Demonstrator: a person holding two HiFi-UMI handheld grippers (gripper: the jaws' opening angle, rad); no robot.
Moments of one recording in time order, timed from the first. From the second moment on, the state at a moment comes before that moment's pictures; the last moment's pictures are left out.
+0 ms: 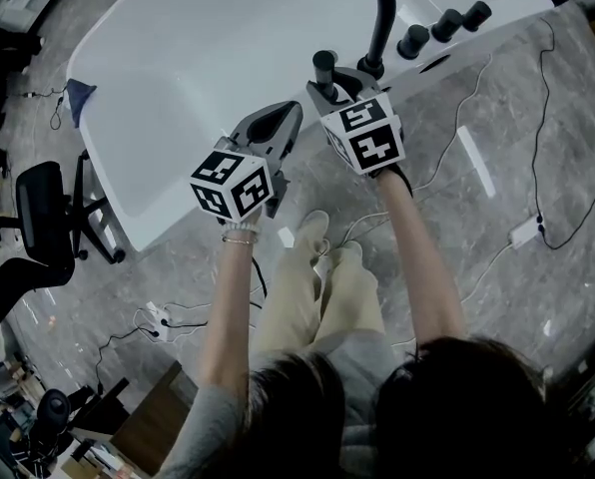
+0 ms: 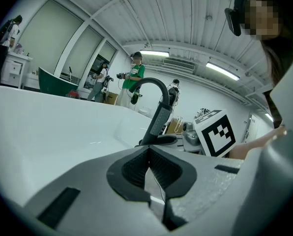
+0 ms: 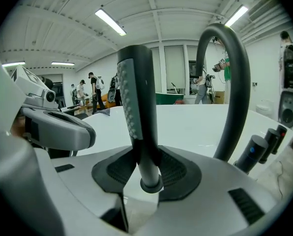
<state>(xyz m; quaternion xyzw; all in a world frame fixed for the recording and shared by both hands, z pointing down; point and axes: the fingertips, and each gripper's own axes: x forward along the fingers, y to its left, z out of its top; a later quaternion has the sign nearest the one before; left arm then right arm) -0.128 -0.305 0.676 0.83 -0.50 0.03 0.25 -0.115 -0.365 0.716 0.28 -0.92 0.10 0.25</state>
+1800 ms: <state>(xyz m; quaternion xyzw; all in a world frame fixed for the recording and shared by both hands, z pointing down) -0.116 -0.258 0.488 0.85 -0.48 -0.02 0.22 -0.085 -0.305 0.484 0.32 -0.93 0.06 0.18</state>
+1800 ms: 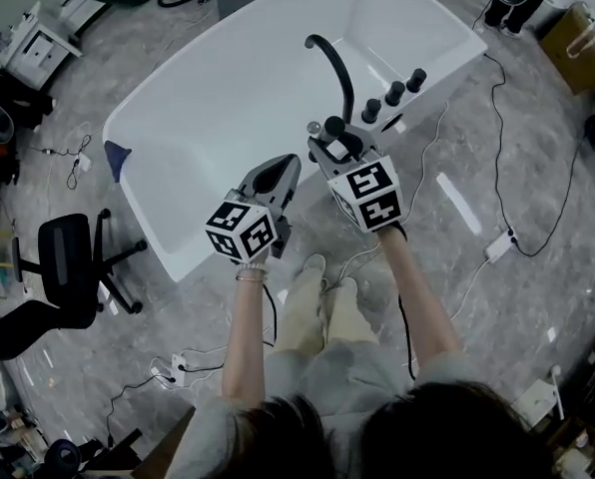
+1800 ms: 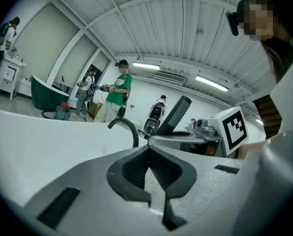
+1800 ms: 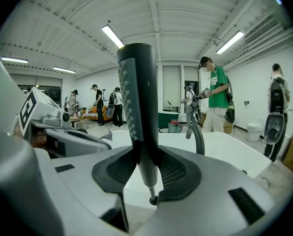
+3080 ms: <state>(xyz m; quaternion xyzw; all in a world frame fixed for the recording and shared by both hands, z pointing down) -0.090 -0.211 0.344 0.91 -0.39 0.00 0.10 -0.044 -0.255 0.327 0.35 -0.93 0.03 0.09</state>
